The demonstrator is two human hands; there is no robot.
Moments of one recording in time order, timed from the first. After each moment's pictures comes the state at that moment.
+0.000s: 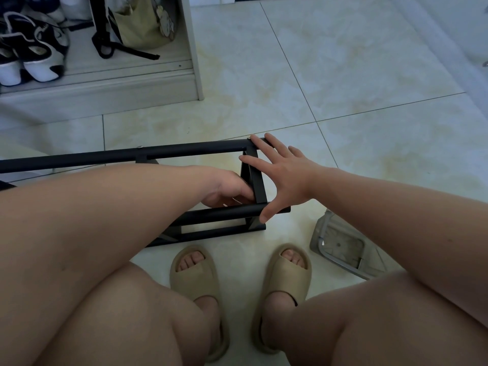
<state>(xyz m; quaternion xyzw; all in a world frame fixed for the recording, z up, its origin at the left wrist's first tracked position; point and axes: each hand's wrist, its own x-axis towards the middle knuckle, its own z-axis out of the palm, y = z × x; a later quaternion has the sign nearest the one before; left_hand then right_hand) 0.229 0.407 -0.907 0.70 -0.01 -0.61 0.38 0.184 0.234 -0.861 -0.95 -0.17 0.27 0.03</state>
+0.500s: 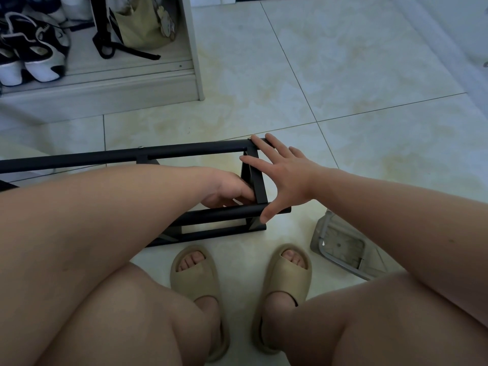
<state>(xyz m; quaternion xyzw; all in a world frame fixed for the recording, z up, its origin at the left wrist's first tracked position) 0.228 0.408 -0.908 0.69 -0.03 -0.61 0.38 0.184 0.234 -0.863 -0.95 -0.17 0.27 0.02</state>
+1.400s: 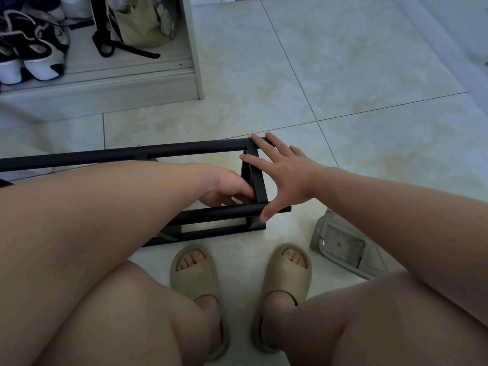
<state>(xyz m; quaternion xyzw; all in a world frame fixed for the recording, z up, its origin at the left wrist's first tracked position) 0.231 0.410 -0.903 0.69 -0.01 -0.63 0.36 0.184 0.233 -0.862 -0.95 -0.17 0.27 0.03</state>
